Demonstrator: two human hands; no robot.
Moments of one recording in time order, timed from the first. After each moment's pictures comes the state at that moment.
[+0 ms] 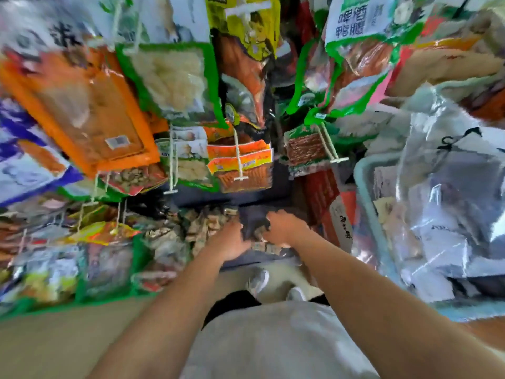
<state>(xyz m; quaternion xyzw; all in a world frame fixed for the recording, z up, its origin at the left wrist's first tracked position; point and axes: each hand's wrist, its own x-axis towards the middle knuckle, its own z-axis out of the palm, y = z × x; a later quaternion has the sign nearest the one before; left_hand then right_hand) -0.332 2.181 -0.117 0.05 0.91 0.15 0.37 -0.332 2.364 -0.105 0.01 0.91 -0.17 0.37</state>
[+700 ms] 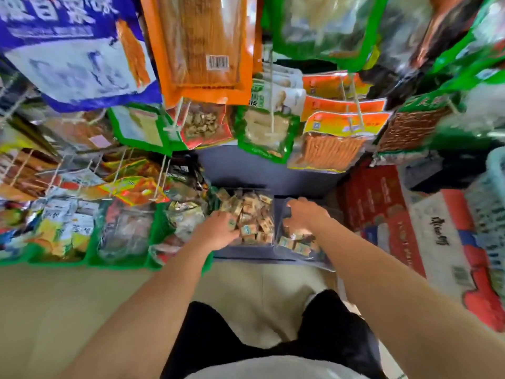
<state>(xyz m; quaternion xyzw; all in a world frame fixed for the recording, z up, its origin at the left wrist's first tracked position) -0.308 1.987 -0.198 -0.03 0.93 0.17 0.33 -0.353 2.230 -0.182 -0.05 0.92 -0.07 0.37</state>
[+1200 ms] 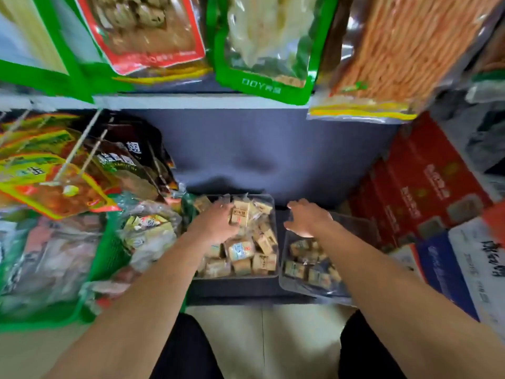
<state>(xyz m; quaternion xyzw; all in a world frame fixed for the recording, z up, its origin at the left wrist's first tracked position) -0.408 1.997 -0.461 0.05 0.96 0.14 0.23 -0.427 2.243 -0.468 -0.02 0.96 -0.06 0.28</state>
